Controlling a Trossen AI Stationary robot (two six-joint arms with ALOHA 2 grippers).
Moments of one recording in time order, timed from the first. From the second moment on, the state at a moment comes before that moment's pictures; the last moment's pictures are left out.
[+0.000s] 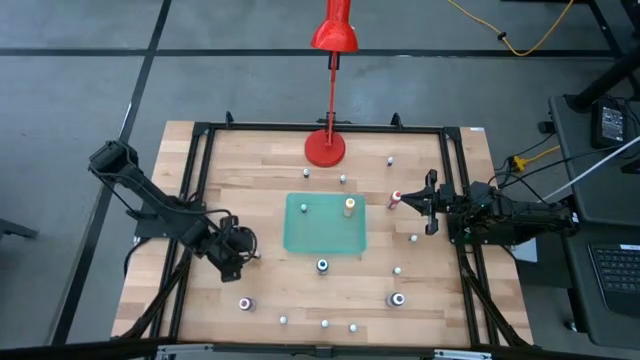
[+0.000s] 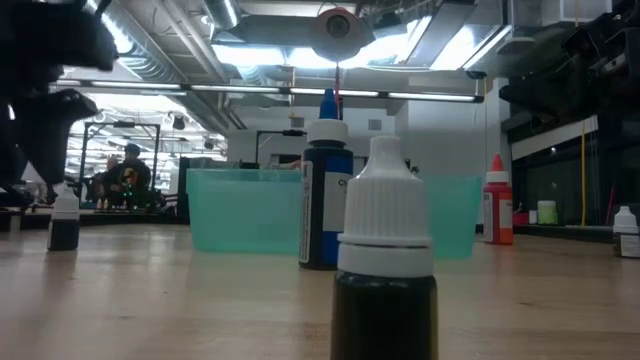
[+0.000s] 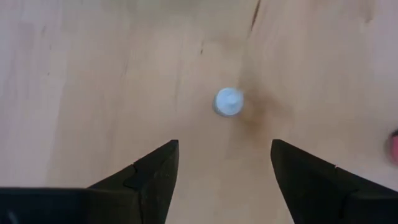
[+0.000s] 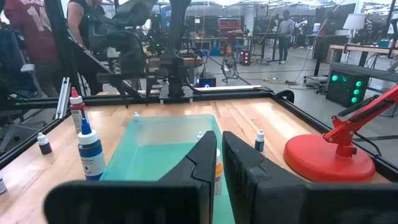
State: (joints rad) left arm -0.63 1.24 0.66 -0.69 -0.28 -0.78; right arm -0.05 0.00 0.01 0.03 0.06 0.02
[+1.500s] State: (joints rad) left arm -0.47 1.35 0.60 -0.42 -0.18 -0.72; right arm -0.05 0.00 0.01 0.03 0.06 0.02
